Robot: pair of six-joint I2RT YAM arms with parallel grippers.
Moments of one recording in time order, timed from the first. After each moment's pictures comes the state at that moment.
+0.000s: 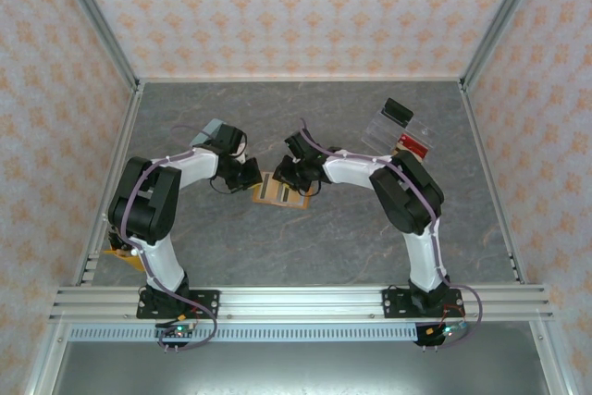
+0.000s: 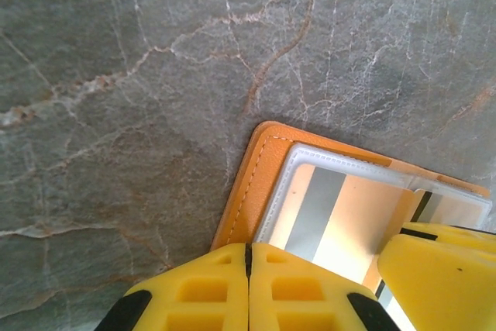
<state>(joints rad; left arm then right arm) -0.24 1.81 1.03 -0.41 0.39 -0.65 0.71 2.05 1.33 -0.23 -0.30 1.08</state>
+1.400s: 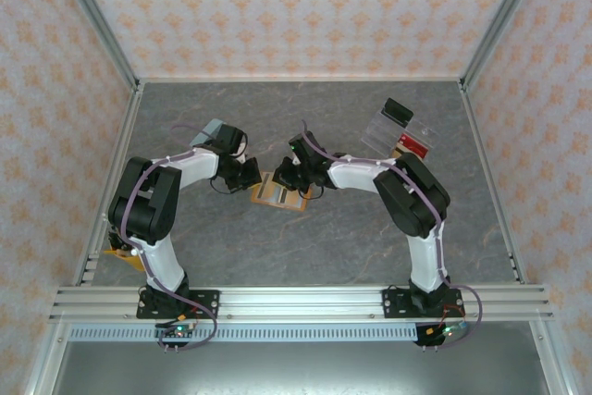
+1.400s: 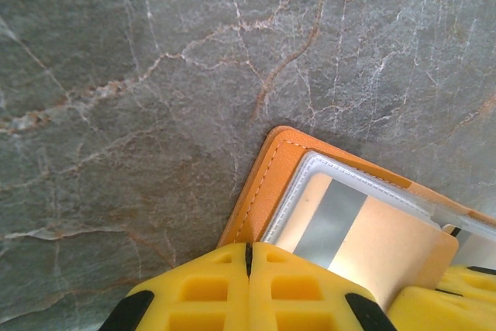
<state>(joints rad) -0.24 1.82 1.03 -0.41 0.36 -0.65 0.71 2.00 1.23 -0.08 -0.39 1.07</state>
